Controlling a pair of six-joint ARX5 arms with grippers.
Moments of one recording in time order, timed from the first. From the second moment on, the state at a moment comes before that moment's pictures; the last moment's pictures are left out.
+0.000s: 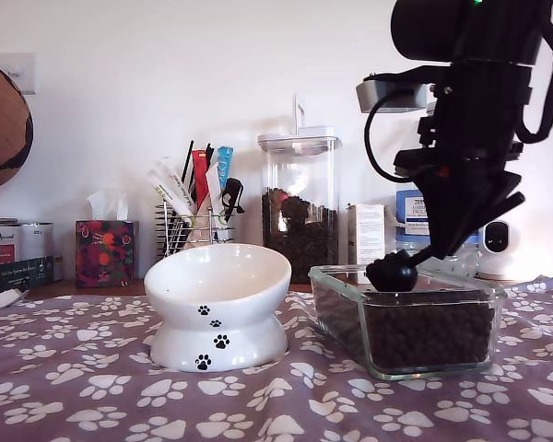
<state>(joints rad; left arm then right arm) -0.01 0.32 0.37 -0.34 0.33 -0.13 0.47 1.54 1.08 -0.69 0.07 -0.24</state>
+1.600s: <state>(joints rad) -0.16 0.39 0.37 -0.38 0.52 -0.13 0.72 1.39 0.97 -0.39 0.06 -0.20</state>
